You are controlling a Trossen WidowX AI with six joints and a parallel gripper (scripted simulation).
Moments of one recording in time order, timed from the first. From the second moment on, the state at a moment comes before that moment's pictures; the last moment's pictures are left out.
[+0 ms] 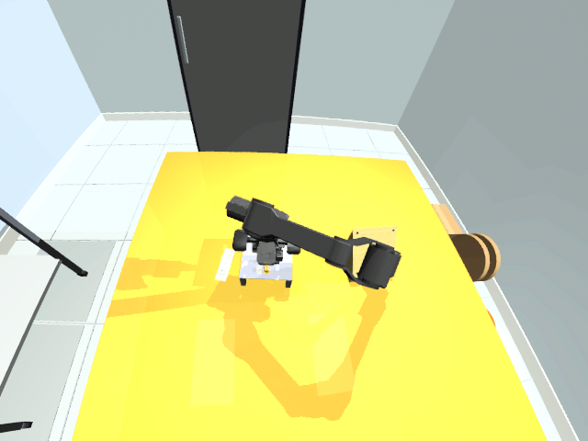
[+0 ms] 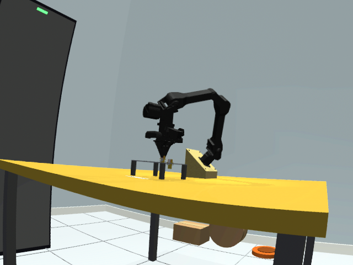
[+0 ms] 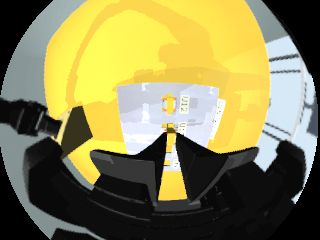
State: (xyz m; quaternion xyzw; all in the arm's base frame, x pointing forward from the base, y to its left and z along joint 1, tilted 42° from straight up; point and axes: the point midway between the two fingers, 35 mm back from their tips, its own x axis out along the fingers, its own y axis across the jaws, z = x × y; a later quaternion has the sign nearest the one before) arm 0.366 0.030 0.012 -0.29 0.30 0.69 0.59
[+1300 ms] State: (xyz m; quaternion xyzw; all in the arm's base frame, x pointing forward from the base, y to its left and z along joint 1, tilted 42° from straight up) arm 0.364 0.030 0.010 -0.30 0.30 0.68 0.61
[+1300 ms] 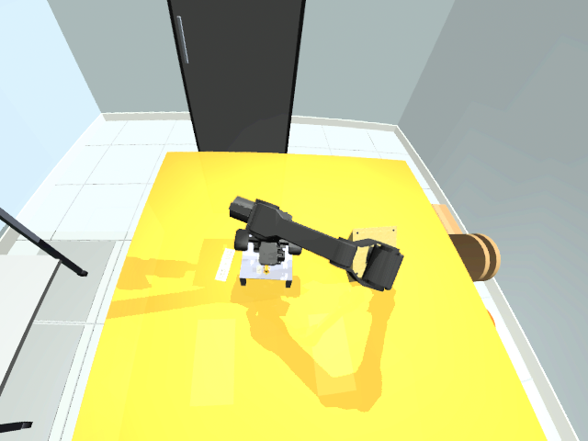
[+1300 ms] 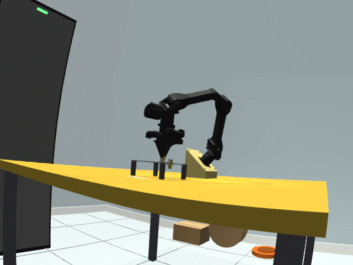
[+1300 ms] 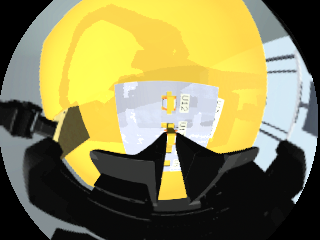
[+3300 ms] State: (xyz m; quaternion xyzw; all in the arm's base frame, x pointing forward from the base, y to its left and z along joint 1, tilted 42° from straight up) arm 0.361 0.032 0.008 -0.31 0.28 0.65 0.63
